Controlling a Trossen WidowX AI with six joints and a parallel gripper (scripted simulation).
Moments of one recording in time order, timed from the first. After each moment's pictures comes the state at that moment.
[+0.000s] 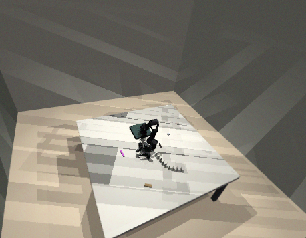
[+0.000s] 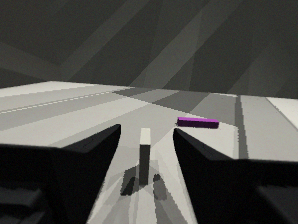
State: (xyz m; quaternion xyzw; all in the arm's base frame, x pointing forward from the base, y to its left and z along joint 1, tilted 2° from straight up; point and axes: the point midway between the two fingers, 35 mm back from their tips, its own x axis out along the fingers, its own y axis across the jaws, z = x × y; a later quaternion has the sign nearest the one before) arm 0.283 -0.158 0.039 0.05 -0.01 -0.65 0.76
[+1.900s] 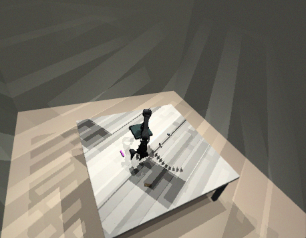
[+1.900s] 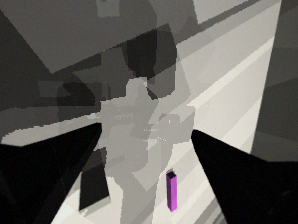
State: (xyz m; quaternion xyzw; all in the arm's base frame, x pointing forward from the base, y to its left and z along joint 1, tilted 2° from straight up) arm 0.350 -0.219 0.078 -0.16 0.60 -0.18 0.76
